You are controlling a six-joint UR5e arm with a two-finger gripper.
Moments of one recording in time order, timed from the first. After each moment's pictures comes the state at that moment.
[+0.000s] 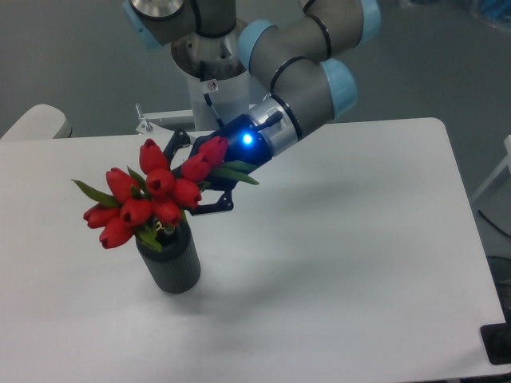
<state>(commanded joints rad) 2.58 -1.78 -1.74 -1.06 0.08 1.03</state>
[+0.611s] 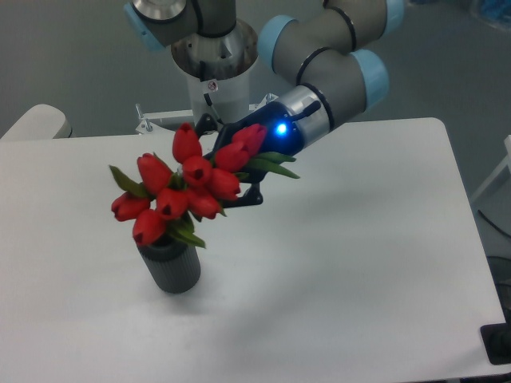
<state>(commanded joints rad) 2.63 -1.82 -1.64 -1.06 0.00 0.94</state>
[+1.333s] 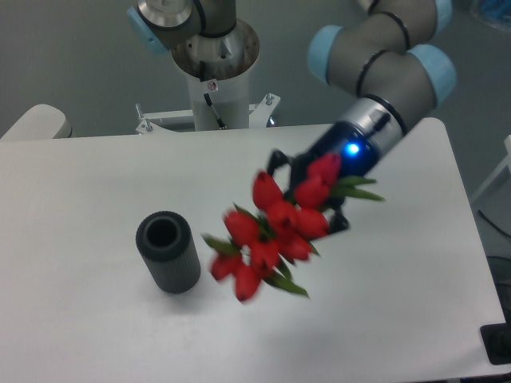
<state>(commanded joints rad) 2.70 -1.99 -1.41 -1.01 0.51 1.02</state>
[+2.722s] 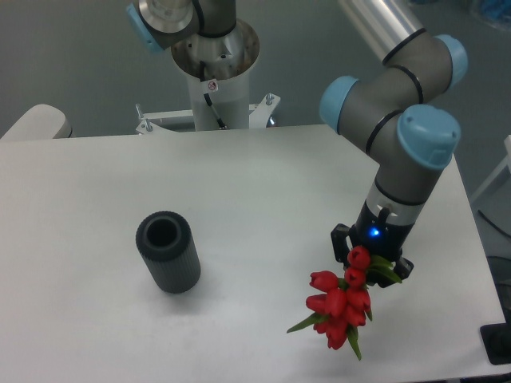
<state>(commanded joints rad) 2.59 -2.11 -1.29 -1.16 1.41 1.38</state>
